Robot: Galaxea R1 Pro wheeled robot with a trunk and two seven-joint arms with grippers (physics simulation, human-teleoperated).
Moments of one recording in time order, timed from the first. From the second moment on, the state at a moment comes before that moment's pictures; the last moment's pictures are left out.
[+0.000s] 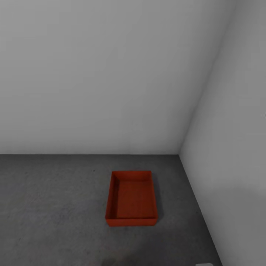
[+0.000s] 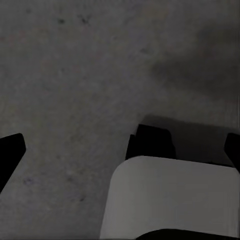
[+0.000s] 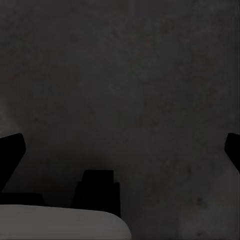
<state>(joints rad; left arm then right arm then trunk) -0.34 0.09 0.19 0.07 -0.02 -0.24 0.01 -0.43 -0.09 0.08 0.05 -0.05 -0.24 0.08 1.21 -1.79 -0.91</state>
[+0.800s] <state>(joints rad) -0.33 0.09 0.19 0.07 -0.02 -0.29 0.01 -0.43 -0.09 0.08 0.05 -0.05 -0.24 0.08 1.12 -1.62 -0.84</state>
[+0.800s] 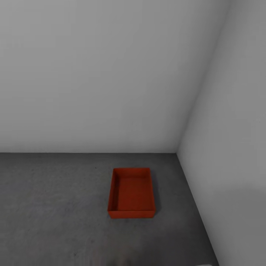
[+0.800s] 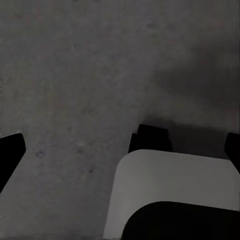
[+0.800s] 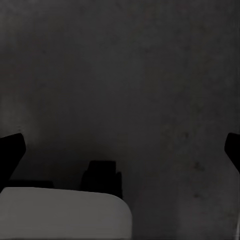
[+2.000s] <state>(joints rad) -0.33 0.09 0.19 0.07 -0.02 -0.29 0.01 -0.43 -0.09 0.08 0.05 -0.05 -0.24 0.08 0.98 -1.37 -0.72</state>
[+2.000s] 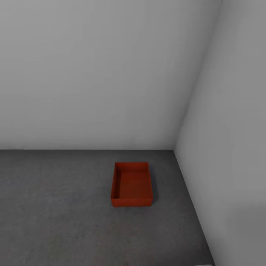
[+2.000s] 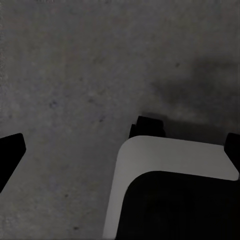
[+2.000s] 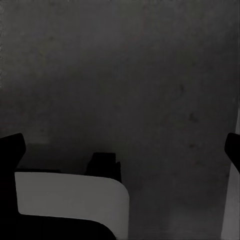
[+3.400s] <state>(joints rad) -0.33 0.08 0.19 0.07 -0.02 -0.29 0.01 -0.43 -0.09 0.08 0.06 -0.05 -0.24 0.08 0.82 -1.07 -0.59</state>
